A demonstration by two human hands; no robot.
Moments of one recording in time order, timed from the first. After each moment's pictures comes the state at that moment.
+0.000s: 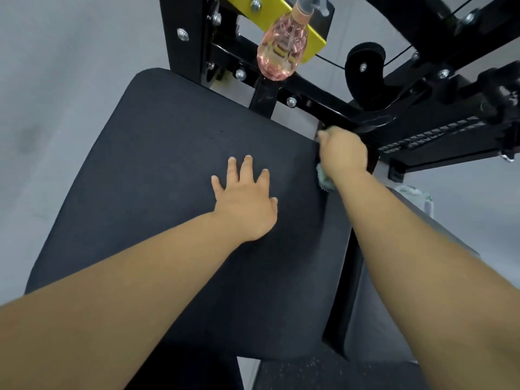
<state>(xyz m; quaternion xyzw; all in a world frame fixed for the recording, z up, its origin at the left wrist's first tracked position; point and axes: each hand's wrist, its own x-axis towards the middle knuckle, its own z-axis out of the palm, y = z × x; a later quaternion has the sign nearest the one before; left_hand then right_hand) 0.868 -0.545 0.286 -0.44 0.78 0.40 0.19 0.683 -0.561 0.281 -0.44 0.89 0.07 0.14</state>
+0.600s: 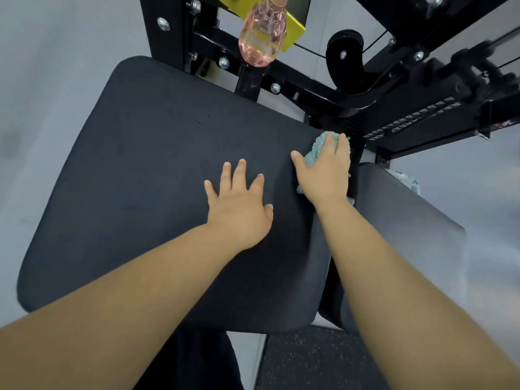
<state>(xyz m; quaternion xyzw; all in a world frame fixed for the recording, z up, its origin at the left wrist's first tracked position) 0.882 -0.503 0.288 -0.43 0.80 0.38 0.16 0.717 -0.484 0.267 -0.36 0.92 -0.07 0.12</state>
